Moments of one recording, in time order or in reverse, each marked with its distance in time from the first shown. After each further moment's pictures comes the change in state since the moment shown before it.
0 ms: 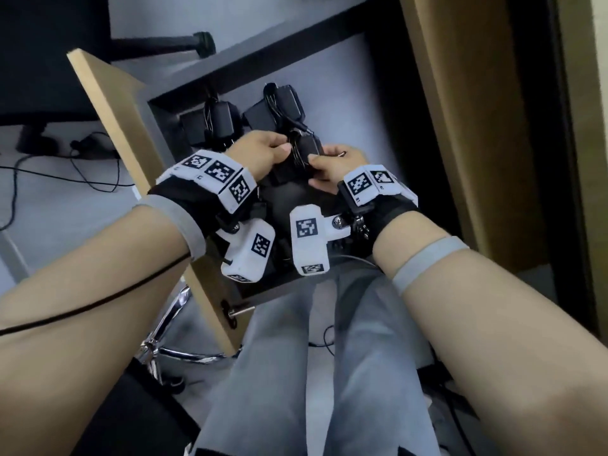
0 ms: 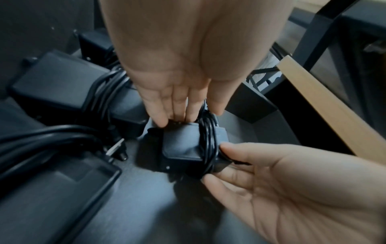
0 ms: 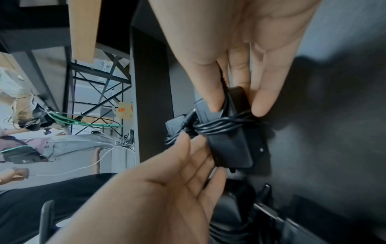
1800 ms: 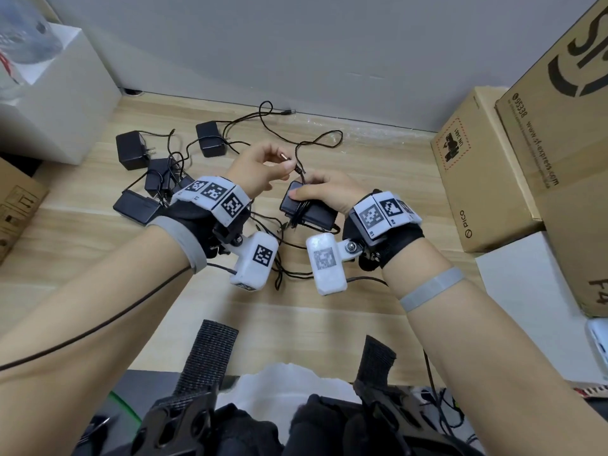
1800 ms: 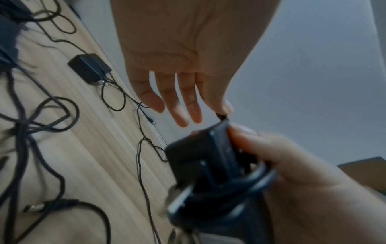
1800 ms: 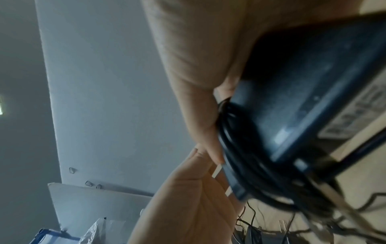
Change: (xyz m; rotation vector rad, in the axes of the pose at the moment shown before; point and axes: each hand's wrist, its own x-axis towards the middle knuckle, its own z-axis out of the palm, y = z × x) left_hand -0.278 0.423 0.336 0.349 -0.673 0.957; right_hand -0.414 0.001 -0.424 0.307 0.655 -0.490
